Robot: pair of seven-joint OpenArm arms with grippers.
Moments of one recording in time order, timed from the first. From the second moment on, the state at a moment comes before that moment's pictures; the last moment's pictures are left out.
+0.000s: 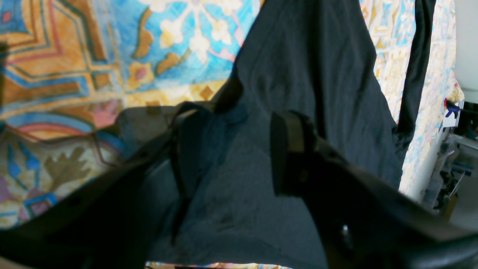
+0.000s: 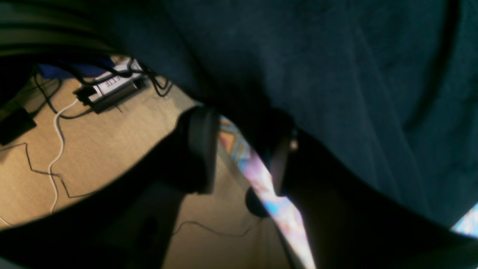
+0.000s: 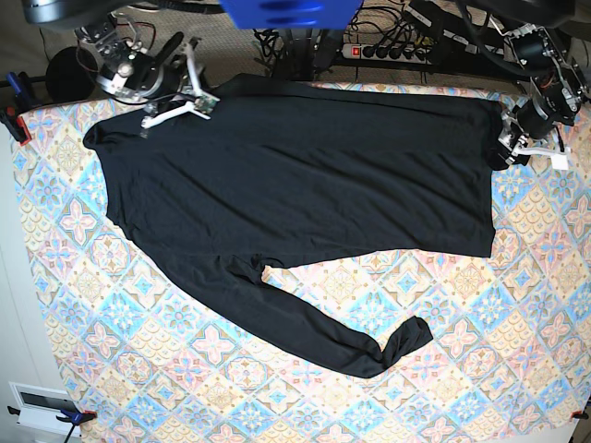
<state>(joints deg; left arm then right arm) 15.0 -16.7 -43.6 84.5 -61.0 -5.6 64.6 -27.4 35.3 -17.4 112.7 3.6 31.9 -42.8</state>
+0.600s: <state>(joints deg) 15.0 -16.8 -41.5 84.4 -60.7 -5.6 64.6 -23.5 35.0 -22.4 112.7 -2.5 32.2 -42.0</state>
